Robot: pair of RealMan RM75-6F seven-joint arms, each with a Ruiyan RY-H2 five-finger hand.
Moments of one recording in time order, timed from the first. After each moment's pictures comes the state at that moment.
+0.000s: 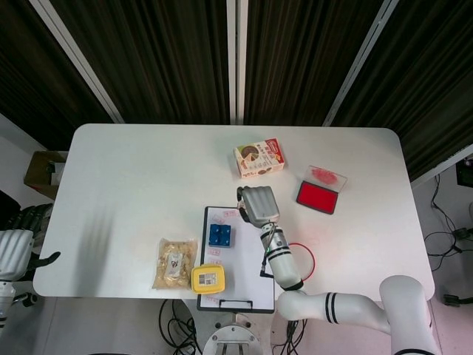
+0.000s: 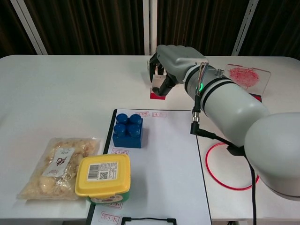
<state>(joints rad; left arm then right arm) -0.09 -1.14 -0.02 -1.45 1.50 1.45 -0.07 0.85 -1.95 0.35 -1.46 -0.84 1.19 -0.78</state>
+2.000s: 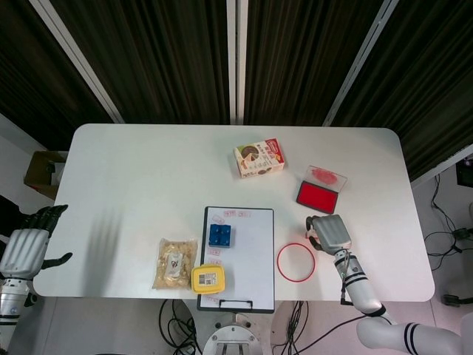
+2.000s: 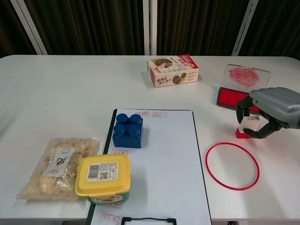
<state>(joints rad) -0.11 -1.16 -0.01 -1.49 1.50 1.42 0.00 0.49 -1.59 0.04 -1.46 -1.15 1.10 -0.45</state>
